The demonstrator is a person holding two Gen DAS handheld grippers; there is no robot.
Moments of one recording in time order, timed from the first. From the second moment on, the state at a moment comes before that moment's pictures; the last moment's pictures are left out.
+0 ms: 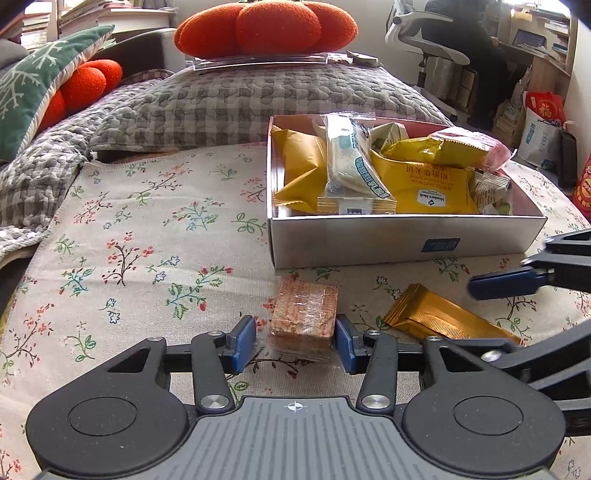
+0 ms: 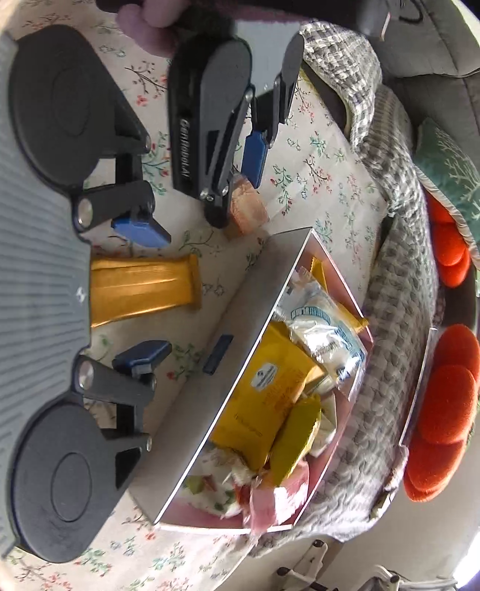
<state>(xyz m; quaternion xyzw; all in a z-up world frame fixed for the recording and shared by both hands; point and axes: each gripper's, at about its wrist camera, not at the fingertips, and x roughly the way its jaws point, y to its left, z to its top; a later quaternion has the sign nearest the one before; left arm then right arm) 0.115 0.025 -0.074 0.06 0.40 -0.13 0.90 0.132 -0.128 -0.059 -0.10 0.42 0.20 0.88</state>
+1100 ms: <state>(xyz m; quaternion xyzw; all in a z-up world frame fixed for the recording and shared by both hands) 0.179 -0.046 0.000 0.04 0.36 -0.19 0.91 0.188 -0.197 0.020 0.00 0.37 0.09 0.93</state>
